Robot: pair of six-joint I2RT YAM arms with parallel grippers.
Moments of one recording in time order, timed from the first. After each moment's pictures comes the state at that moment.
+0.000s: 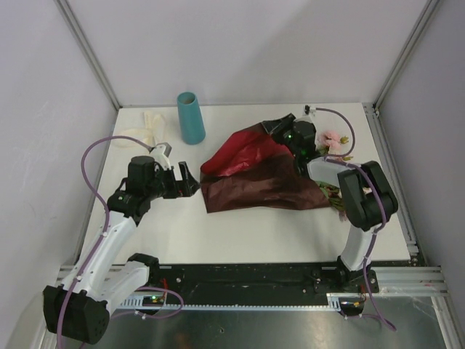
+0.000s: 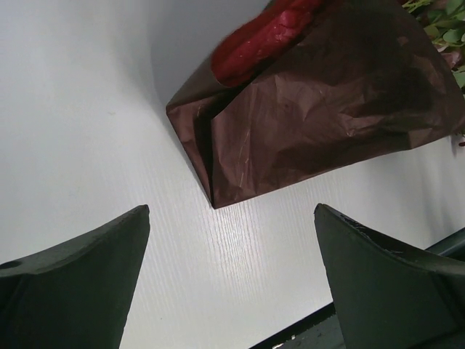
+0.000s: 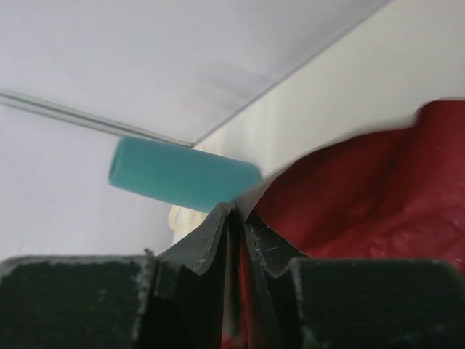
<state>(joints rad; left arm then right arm) -0.23 0.90 0.75 -0.49 0.27 -0.35 0.40 1.81 1.05 0.70 -0.01 1.04</state>
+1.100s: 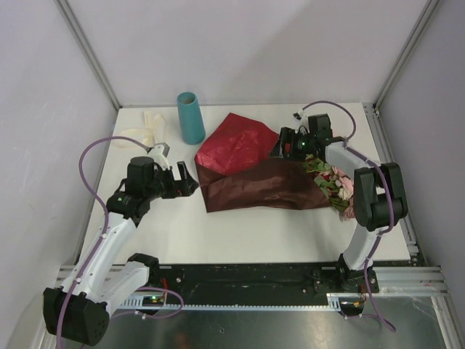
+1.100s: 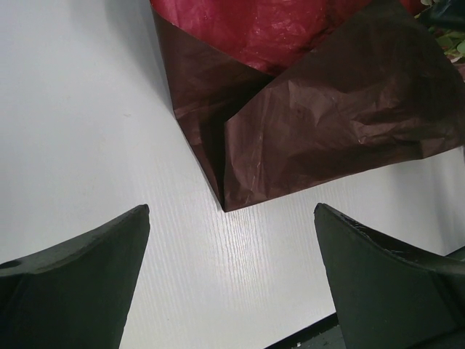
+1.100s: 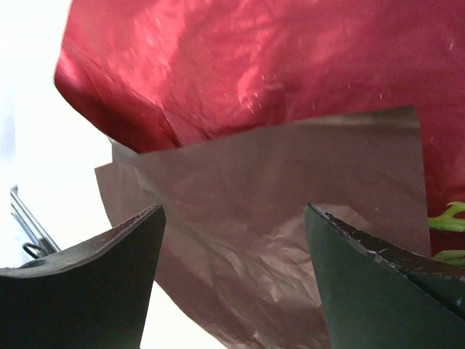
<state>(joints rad) -0.23 0.88 0.75 -0.49 0.22 -0.35 0.21 1.80 1.24 -0.17 -0.56 0.38</state>
